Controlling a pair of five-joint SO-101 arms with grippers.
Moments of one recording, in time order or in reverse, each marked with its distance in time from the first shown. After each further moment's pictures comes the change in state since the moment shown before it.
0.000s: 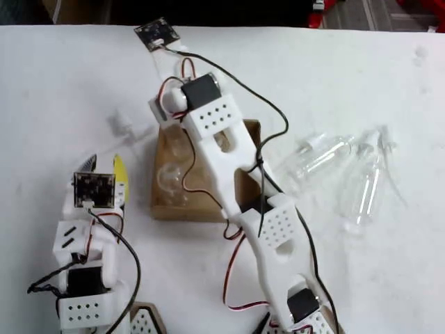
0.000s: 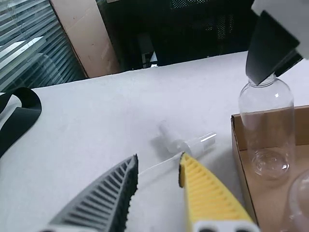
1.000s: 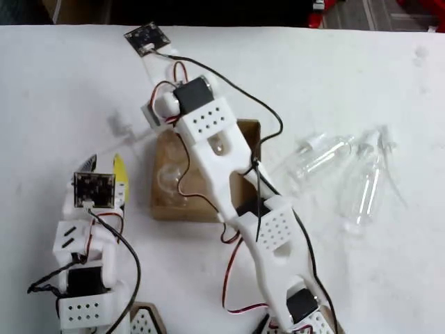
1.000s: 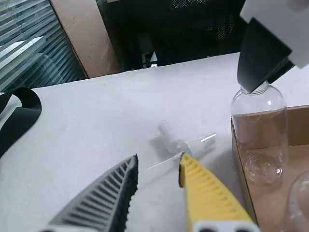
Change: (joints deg) left arm 0.0 0.0 0.0 0.0 0.0; right arm -2.1 -1.4 0.3 0.7 0.0
